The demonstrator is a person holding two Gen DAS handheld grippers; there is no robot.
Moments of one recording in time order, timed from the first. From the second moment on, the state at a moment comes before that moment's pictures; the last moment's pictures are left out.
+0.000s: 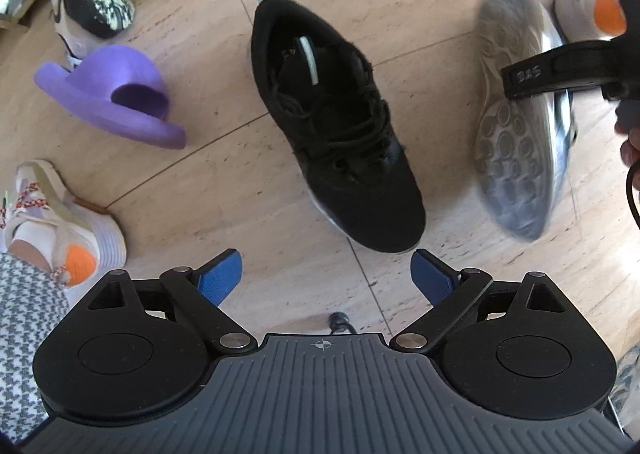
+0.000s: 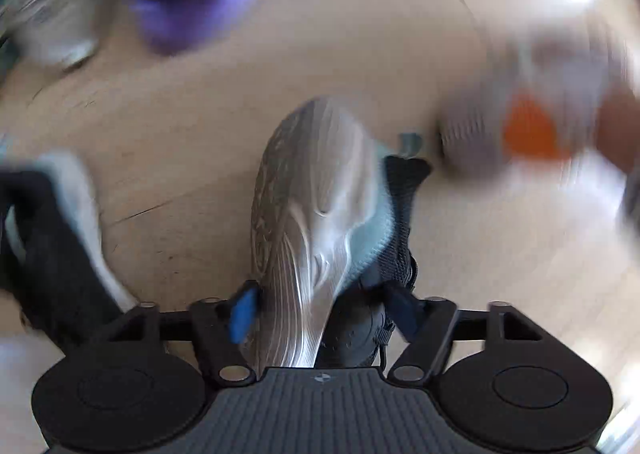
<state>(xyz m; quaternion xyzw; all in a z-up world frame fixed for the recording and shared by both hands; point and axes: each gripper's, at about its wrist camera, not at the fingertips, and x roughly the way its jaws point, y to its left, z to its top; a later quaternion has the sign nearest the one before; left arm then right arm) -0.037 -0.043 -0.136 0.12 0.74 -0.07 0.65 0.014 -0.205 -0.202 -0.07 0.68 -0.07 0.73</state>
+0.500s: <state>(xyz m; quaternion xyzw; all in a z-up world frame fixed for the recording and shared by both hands) -0.031 -0.048 -0.124 0.12 0.73 -0.08 0.67 0.040 -0.284 -0.158 0.10 0.64 -0.08 0.75</state>
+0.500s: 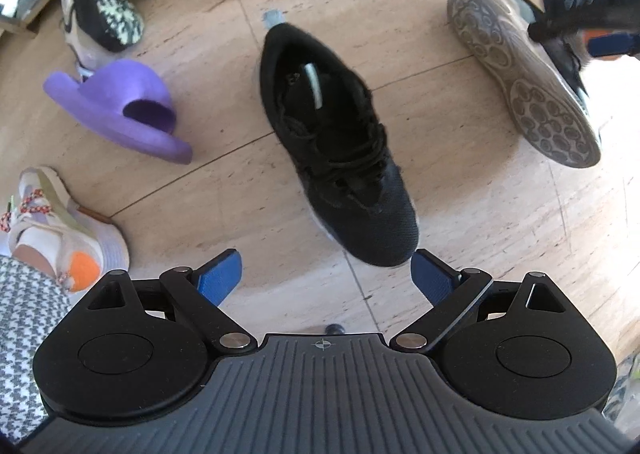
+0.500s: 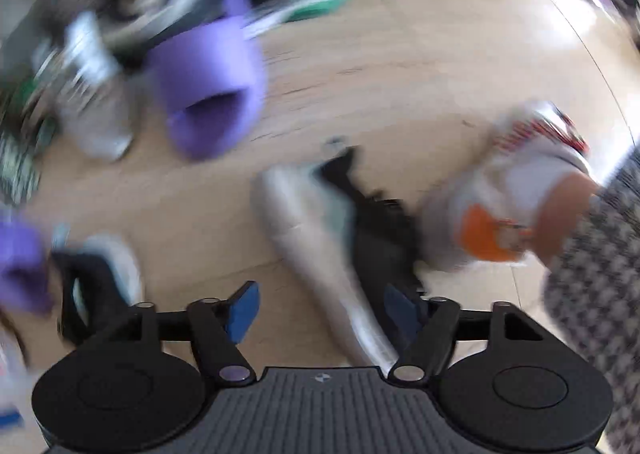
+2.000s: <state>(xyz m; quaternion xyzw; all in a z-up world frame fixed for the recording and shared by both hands) -0.029 -0.018 -0.154 0.10 0.78 -0.03 0.62 0.021 -0.150 -0.225 -0.13 0.70 0.15 0.68</state>
